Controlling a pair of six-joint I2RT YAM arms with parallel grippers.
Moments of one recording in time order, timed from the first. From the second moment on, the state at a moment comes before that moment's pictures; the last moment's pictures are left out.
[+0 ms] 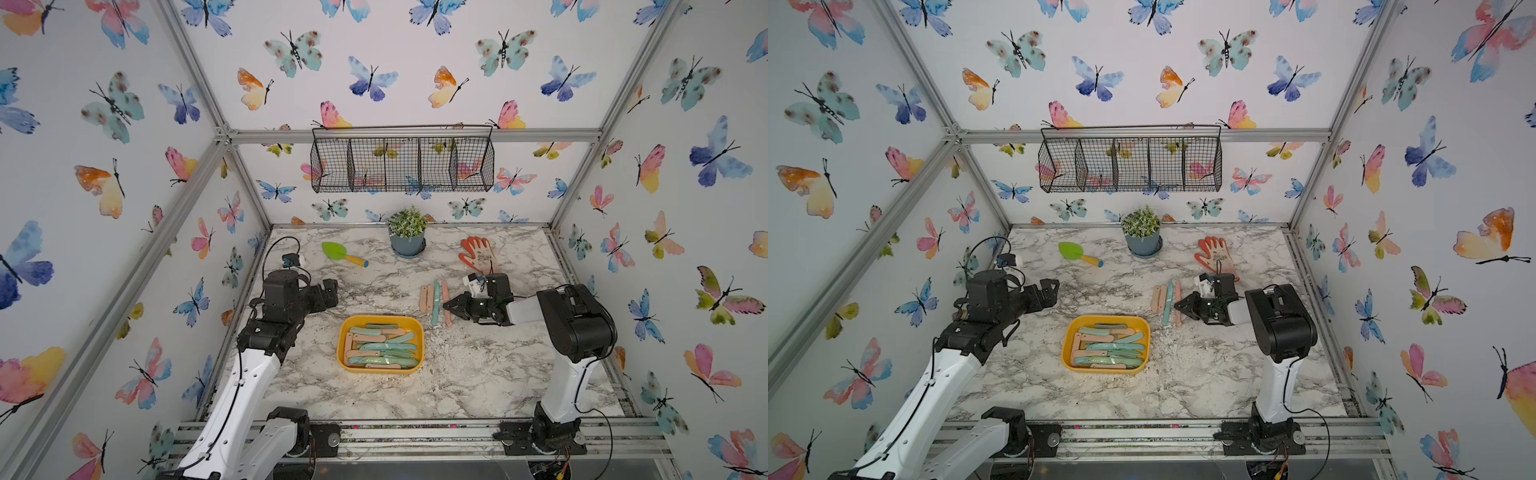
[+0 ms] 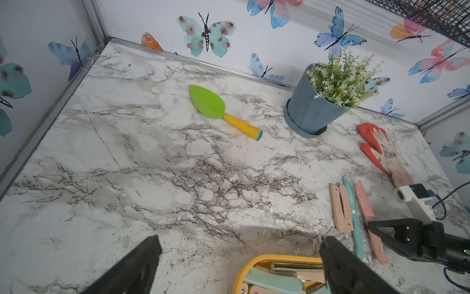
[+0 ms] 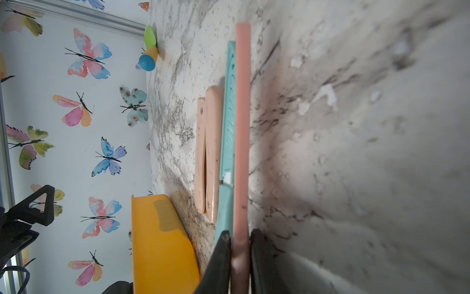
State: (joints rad) left arm -0.15 0.92 0.83 -0.46 0.05 -0.31; right arm 0.25 1.94 0.80 0.34 -0.79 0.69
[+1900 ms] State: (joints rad) left arm -0.16 0.92 0.83 -0.46 0.01 -0.31; right arm 0.38 1.31 0.87 -0.01 -0.46 0.13
